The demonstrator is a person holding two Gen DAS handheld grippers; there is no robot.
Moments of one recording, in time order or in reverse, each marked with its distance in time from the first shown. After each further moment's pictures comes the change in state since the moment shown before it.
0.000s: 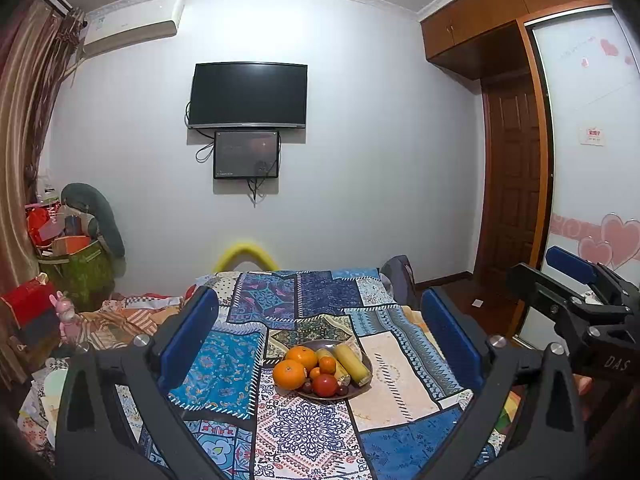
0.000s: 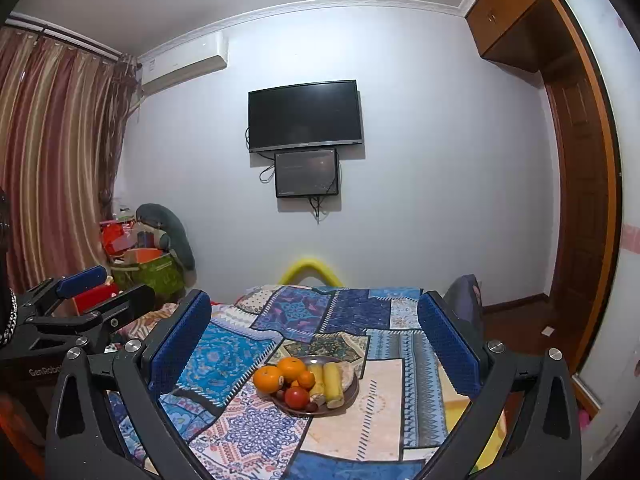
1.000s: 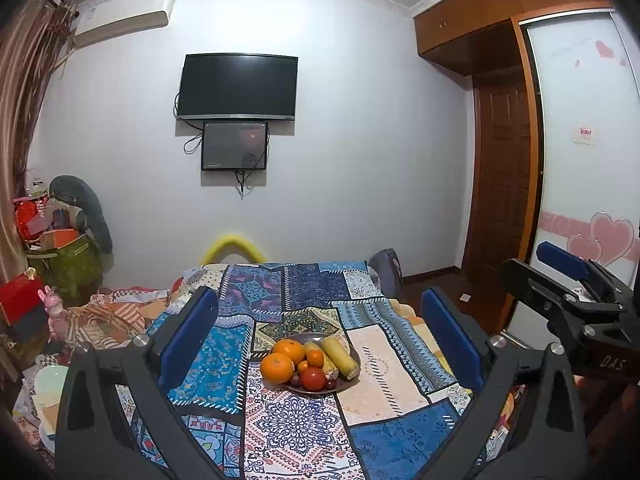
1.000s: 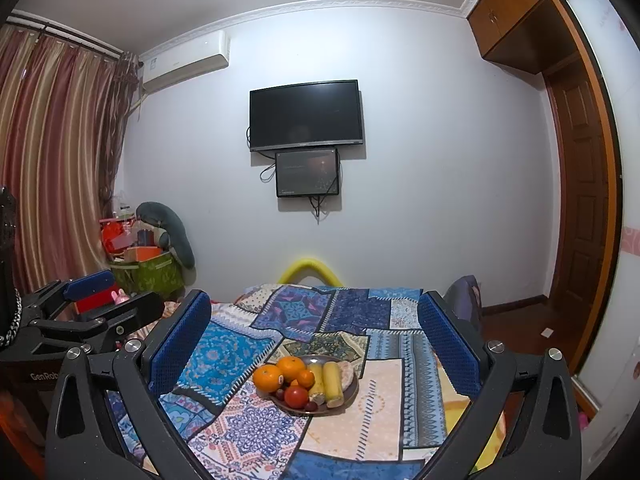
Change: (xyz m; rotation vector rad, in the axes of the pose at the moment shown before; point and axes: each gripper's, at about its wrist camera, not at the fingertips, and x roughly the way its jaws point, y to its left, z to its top) left arm 0.005 0.001 -0.001 -0.010 0.029 -0.050; right arm -0.001 -0.002 -0.001 -0.005 0.002 0.000
